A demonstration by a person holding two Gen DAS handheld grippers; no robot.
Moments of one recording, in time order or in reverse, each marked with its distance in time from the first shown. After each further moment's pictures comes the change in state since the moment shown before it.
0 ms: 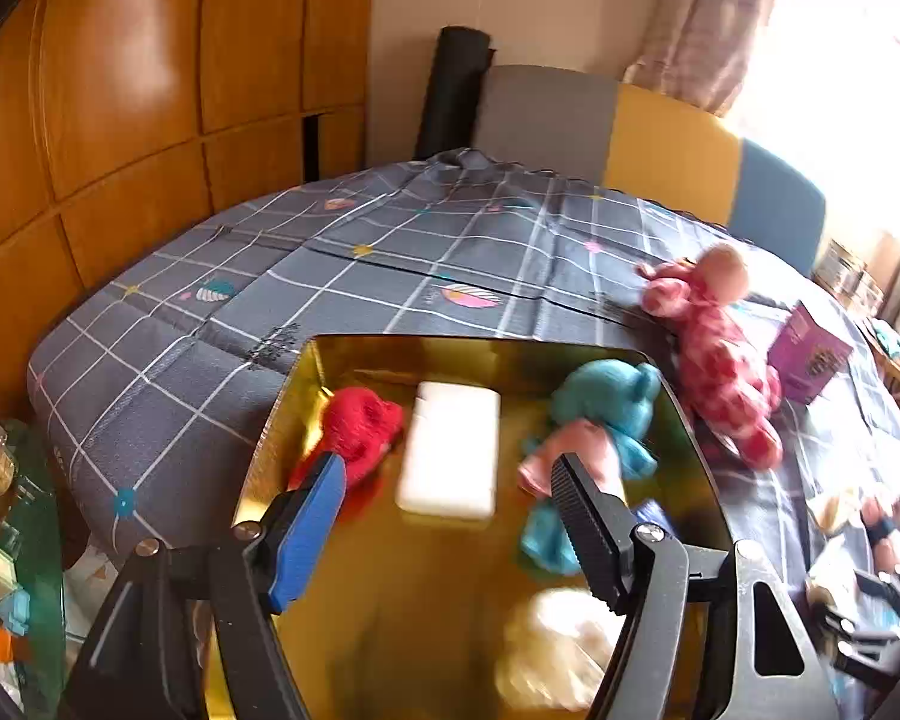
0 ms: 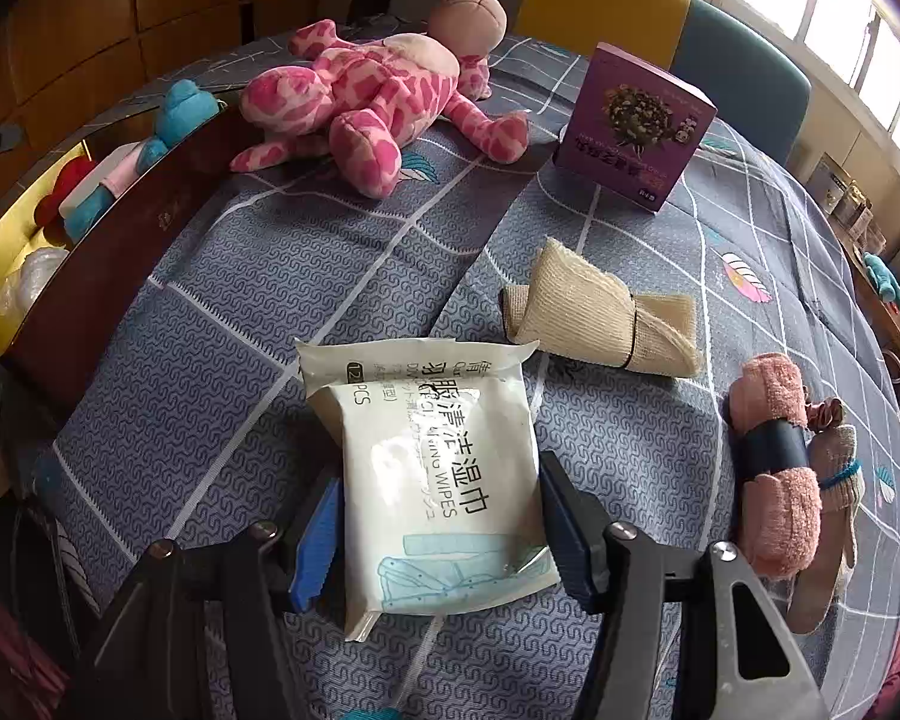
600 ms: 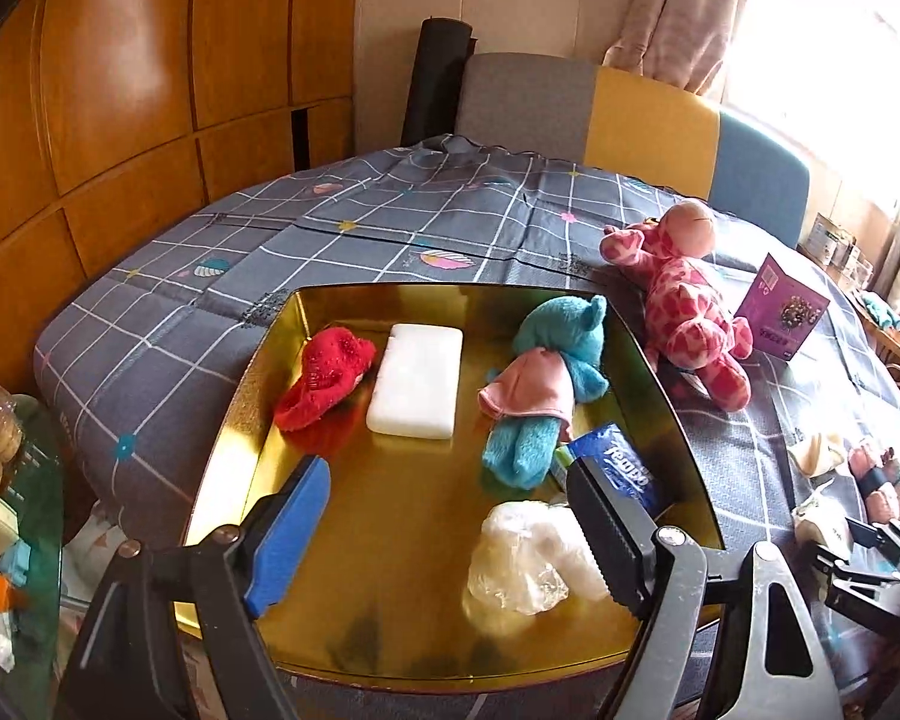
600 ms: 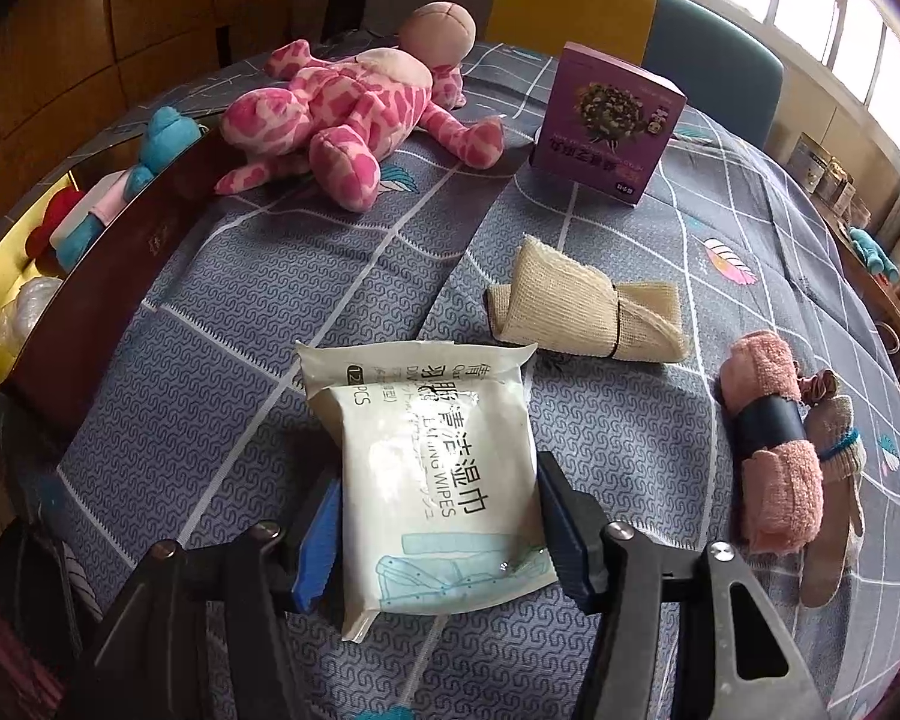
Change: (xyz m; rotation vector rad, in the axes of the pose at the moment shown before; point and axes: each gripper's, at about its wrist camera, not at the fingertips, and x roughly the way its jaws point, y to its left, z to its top) left arm -0.034 -0.032 -0.045 0.042 0.017 -0.010; right arm -0.006 -0.004 -0.002 0.068 -0.022 -0.009
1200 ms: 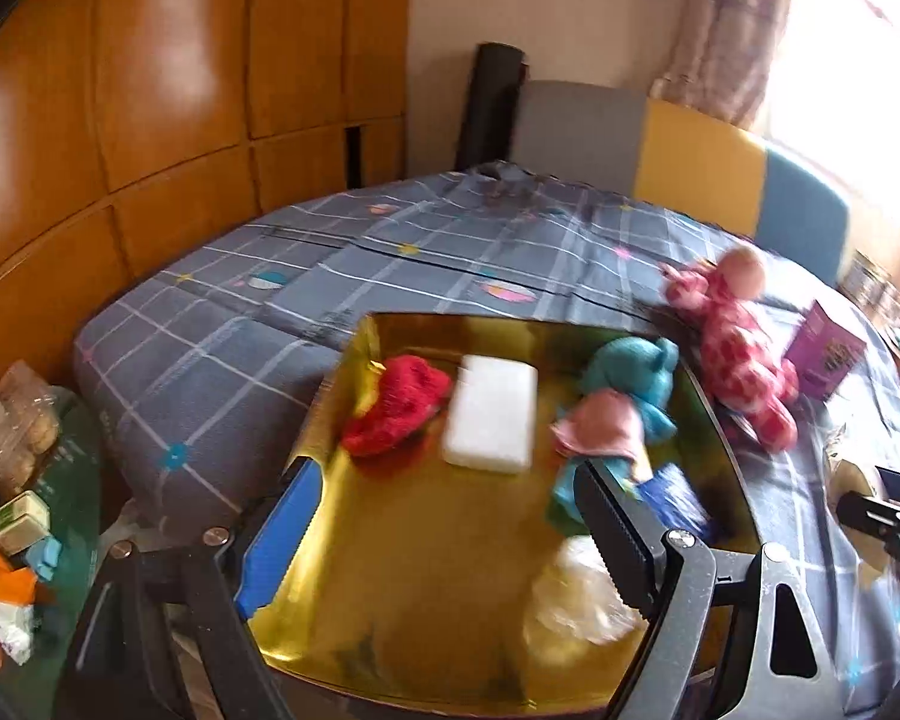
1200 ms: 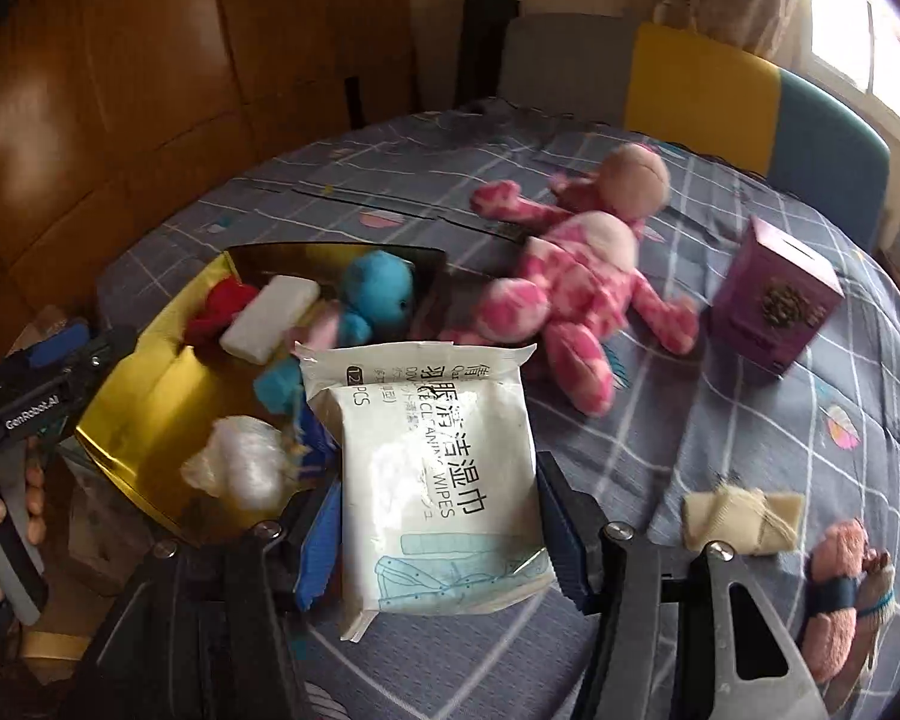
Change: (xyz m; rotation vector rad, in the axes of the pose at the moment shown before) left arm -0.005 0.028 0.005 -0.053 -0.059 0.084; right arm -0.054 0.094 0.097 -0.139 -0.123 0.290
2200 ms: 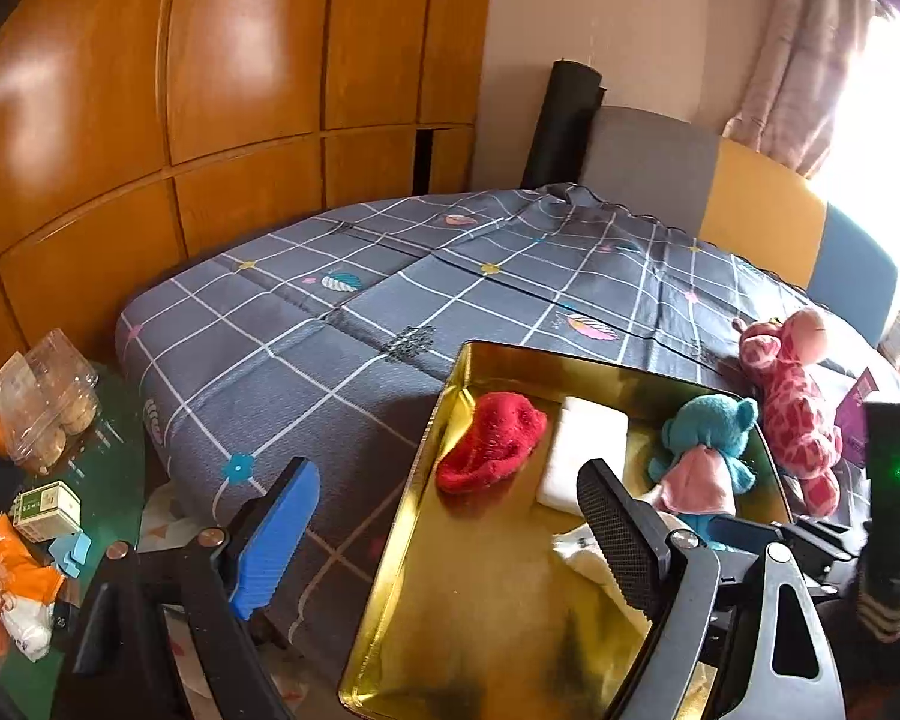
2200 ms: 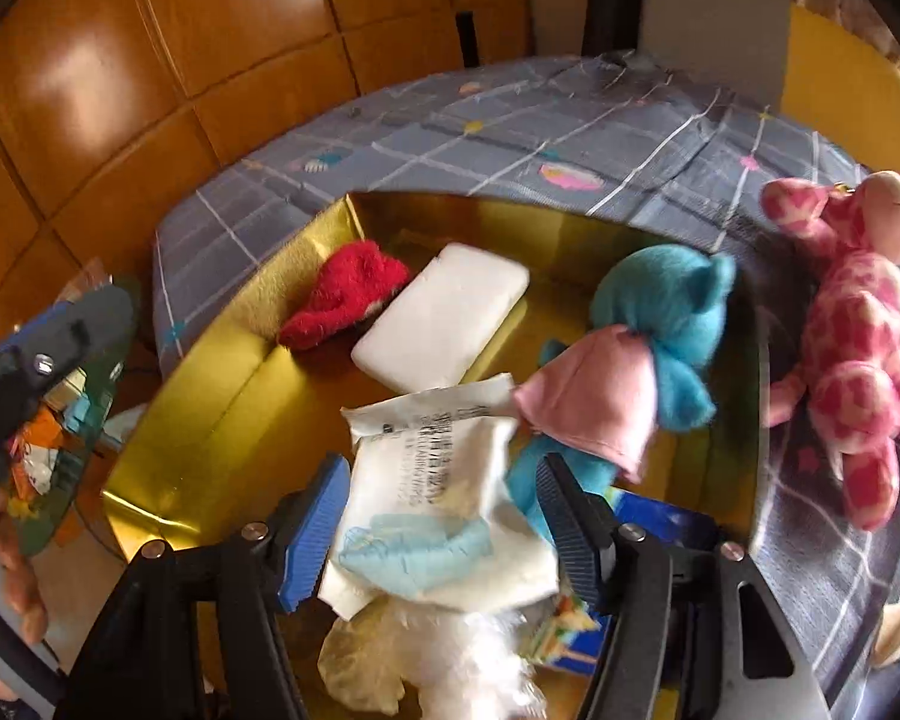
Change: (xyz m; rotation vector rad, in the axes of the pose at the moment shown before) left arm 0.007 0.063 0.020 -0.137 -0.023 0.103; right arm 0.117 0.100 0.038 -0.070 0.116 0.169
